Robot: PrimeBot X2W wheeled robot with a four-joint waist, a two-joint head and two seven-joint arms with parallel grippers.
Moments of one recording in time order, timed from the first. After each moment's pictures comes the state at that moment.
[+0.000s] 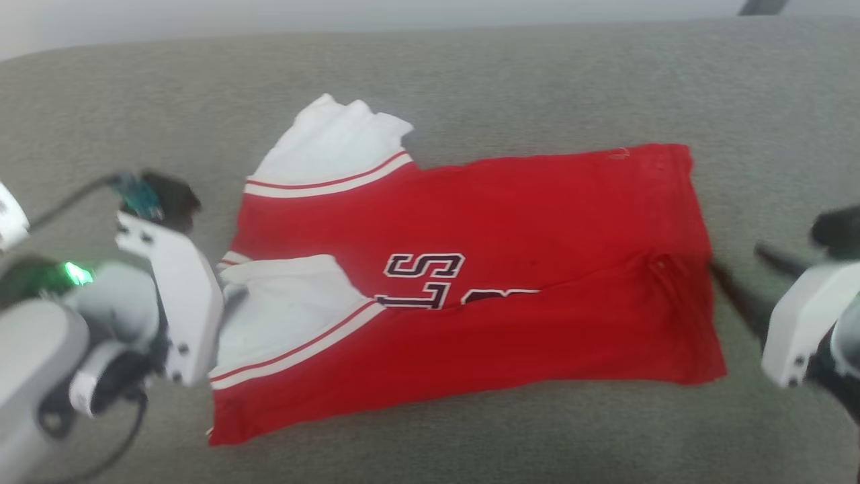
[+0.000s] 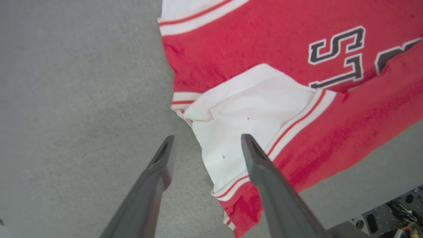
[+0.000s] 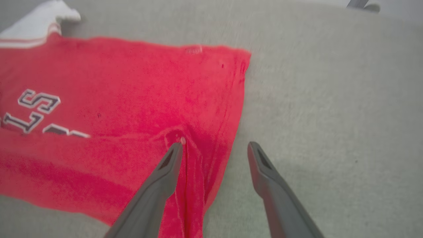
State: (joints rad) left arm -0.68 0.96 -0.82 -0.18 -1.03 0.33 0.76; right arm -0.20 -0.45 0.04 -0.07 0.55 0.13 0.69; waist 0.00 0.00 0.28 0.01
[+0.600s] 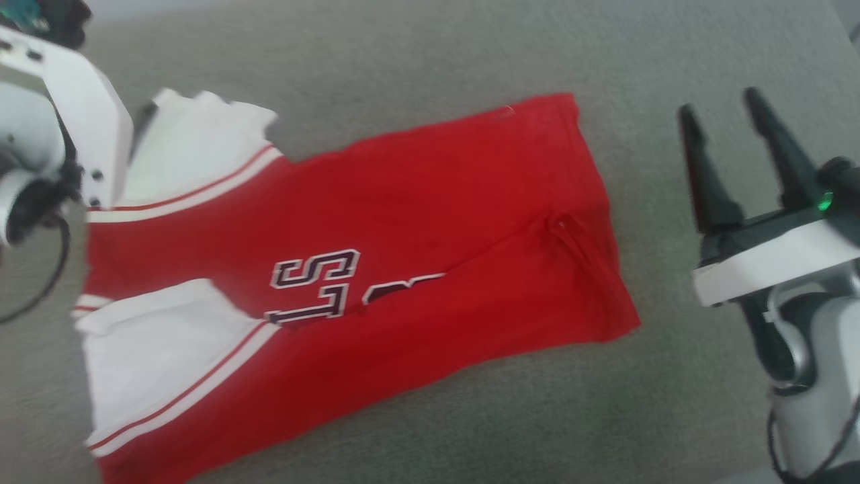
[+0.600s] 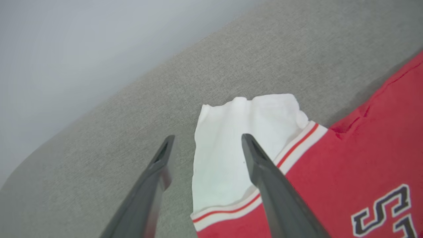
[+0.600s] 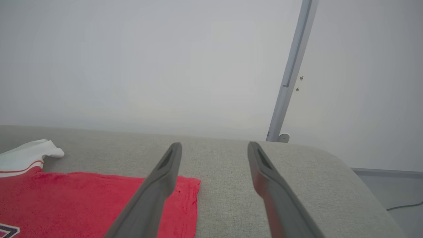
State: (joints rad) left arm -1.05 0.85 -0.77 0.26 -0.88 0.11 0.65; right arm -0.39 -0.23 0.06 -0.04 0.31 0.13 -0.02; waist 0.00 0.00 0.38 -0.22
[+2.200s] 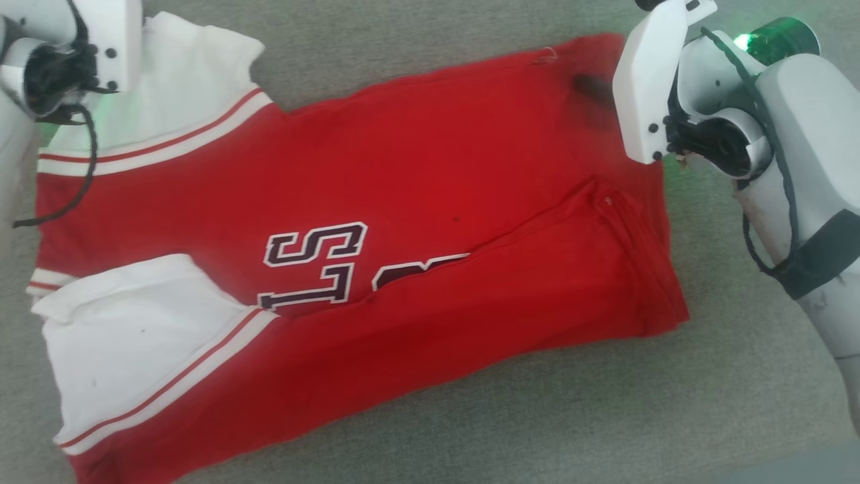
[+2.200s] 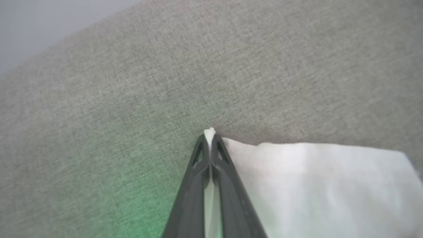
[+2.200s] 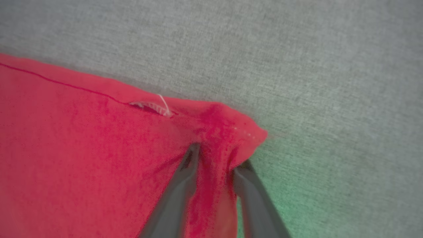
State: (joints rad) left arm -1.36 0.56 -0.82 0.88 -0.89 -0.05 0.67; right arm -1.09 -0.31 0.57 0.57 0.68 0.13 0.72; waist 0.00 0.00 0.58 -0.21
